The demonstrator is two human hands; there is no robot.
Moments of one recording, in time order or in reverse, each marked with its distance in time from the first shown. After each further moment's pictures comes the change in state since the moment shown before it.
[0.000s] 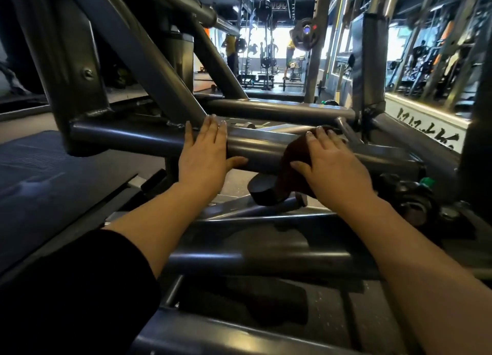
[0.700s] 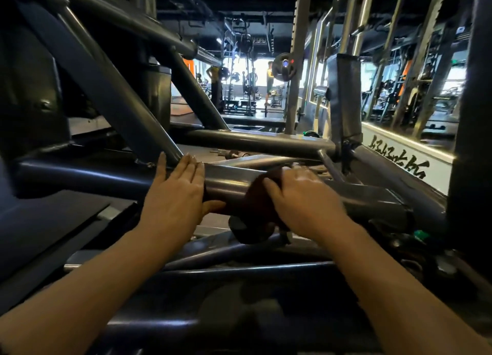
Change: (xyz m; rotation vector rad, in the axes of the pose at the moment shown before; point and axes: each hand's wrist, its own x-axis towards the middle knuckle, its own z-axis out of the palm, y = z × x) left_hand 0.006 -0.002 -0.015 0.017 -0.012 0.115; right_hand 0.039 -0.007 -0.002 0.070 -0.136 0.053
